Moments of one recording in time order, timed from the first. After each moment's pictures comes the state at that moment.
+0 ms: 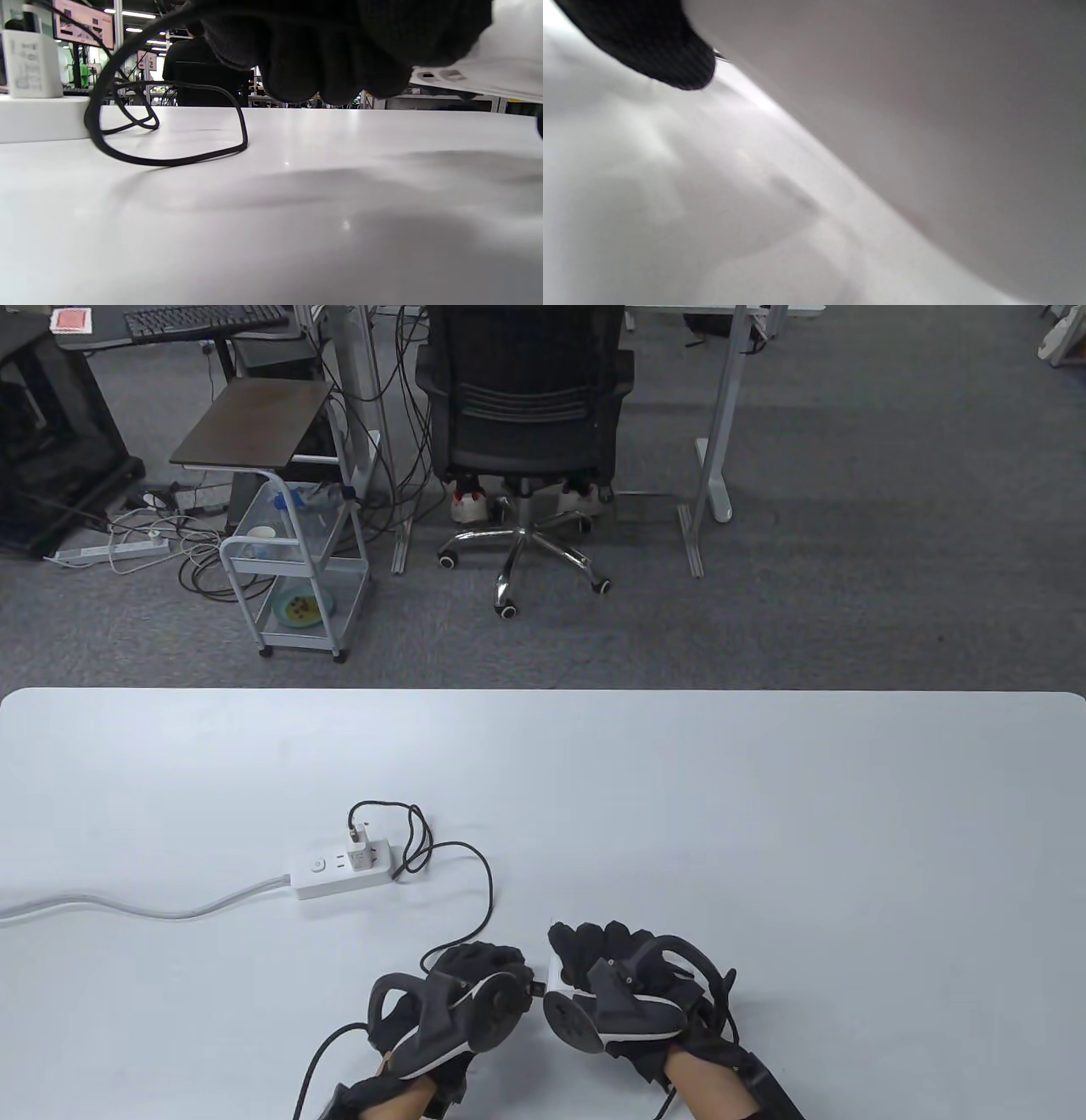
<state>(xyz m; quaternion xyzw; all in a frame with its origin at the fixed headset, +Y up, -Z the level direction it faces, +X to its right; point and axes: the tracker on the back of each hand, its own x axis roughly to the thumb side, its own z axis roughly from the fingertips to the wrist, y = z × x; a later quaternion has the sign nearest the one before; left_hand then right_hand) -0.100 -0.729 -0.266 0.05 -0.17 0.02 0.98 0.058 -0.738 -0.283 -0.32 -0.05 -0.93 0.18</state>
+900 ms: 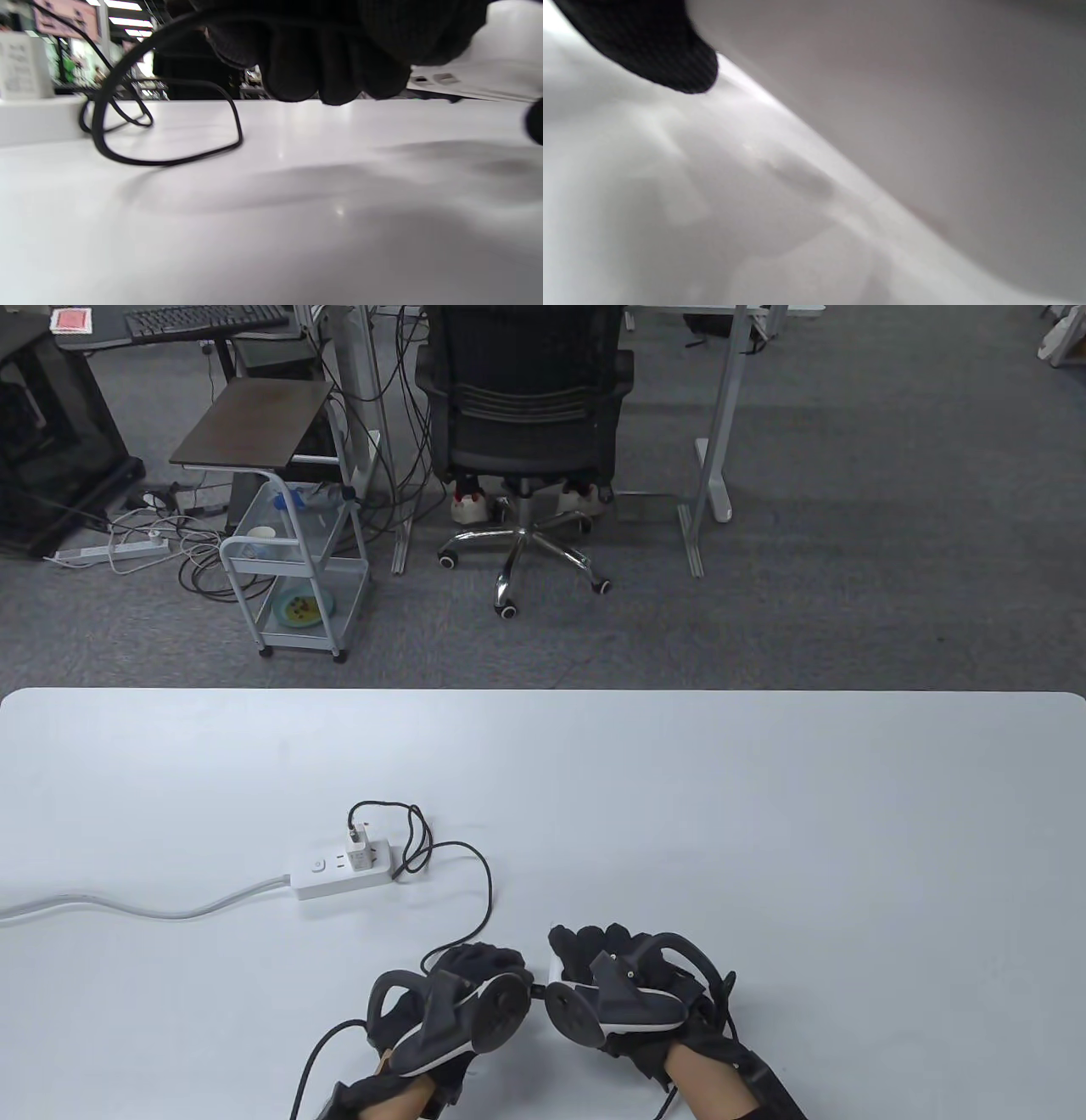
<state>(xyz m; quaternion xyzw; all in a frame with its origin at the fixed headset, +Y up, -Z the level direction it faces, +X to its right) -0.104 -0.727 -0.270 0.01 -0.20 0.03 0.98 0.059 -0.737 -0.284 -0.33 -0.08 -0.93 0.16</state>
